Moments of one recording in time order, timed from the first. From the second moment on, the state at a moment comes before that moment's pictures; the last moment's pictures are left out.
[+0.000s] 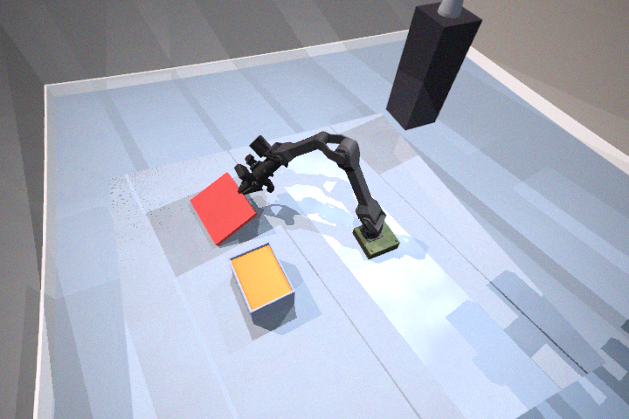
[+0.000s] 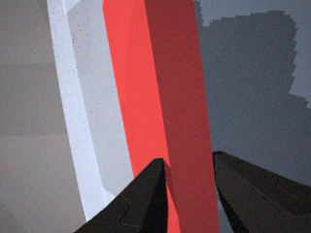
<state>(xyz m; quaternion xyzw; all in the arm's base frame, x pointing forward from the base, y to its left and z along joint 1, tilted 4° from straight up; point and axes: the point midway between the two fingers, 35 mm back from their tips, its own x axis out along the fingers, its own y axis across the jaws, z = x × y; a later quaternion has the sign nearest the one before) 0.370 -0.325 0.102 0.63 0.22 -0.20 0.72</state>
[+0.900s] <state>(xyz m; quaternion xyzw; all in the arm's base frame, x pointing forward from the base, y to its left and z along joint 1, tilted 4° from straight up) 0.370 -0.324 0.092 0.63 0.24 -0.21 0.71</state>
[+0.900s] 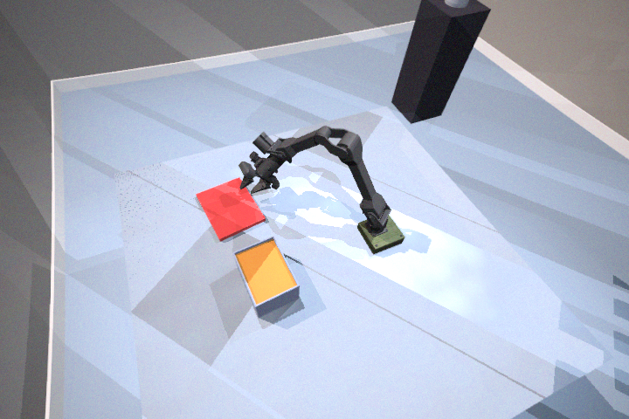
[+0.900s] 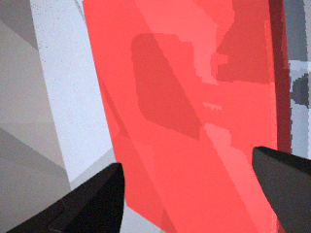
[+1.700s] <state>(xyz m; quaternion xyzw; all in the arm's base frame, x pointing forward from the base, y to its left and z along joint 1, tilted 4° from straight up) 0.326 -0.329 0.087 0.63 0.24 -0.21 0.71</state>
